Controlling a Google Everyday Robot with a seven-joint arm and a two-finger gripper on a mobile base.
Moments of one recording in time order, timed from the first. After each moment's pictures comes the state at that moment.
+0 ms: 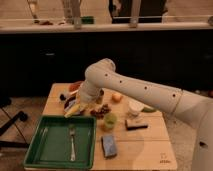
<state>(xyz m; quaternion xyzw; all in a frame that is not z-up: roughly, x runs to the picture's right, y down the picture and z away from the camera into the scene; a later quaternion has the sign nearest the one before) -0.122 0.070 0.717 -0.23 -0.30 -0.20 0.90</state>
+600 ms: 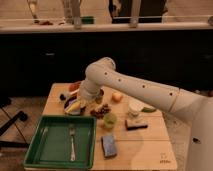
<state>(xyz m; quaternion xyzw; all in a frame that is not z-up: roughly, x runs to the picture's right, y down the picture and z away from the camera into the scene) -0.121 0.058 0.737 -0.22 -0.29 -0.19 0.91</state>
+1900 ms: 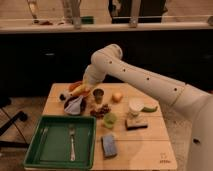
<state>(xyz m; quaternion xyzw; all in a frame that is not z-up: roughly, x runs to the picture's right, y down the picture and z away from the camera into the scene) -0.094 -0.029 0.747 -0.15 -0.25 -0.15 0.94</state>
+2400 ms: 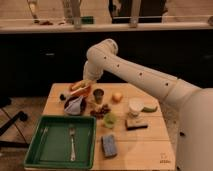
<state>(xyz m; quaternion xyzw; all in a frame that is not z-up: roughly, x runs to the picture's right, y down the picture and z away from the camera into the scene) -0.089 -0.051 0.767 -0.15 -0.21 -0.12 0.96</state>
